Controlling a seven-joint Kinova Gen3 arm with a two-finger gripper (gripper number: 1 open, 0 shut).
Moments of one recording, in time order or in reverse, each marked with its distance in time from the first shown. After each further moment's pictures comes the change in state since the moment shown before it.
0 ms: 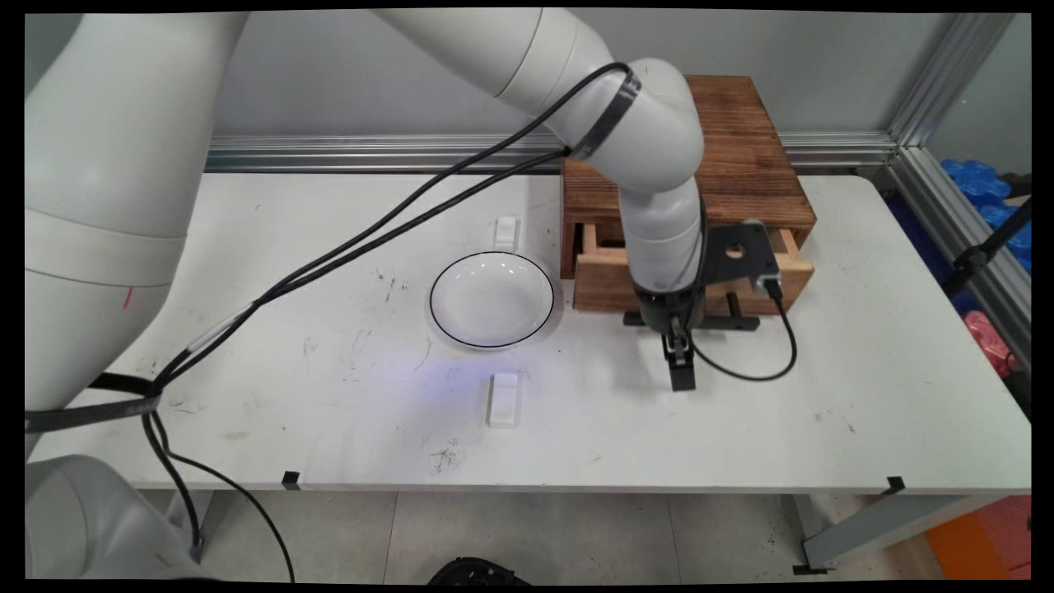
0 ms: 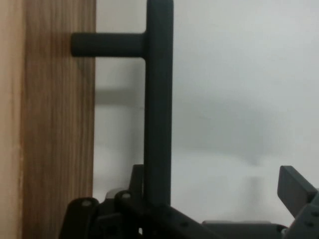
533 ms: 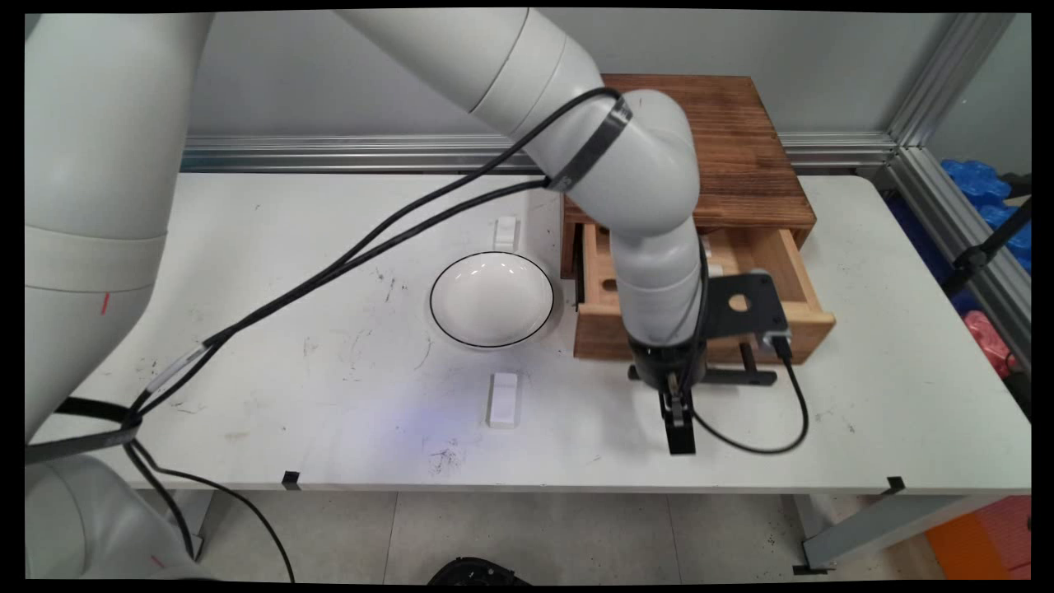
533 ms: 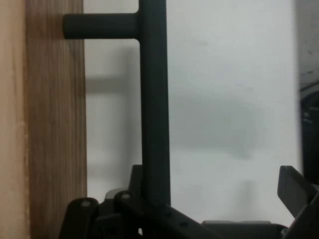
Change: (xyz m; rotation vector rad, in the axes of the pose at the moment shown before) arm -0.009 0.065 -0.012 -0.086 -0.002 0.016
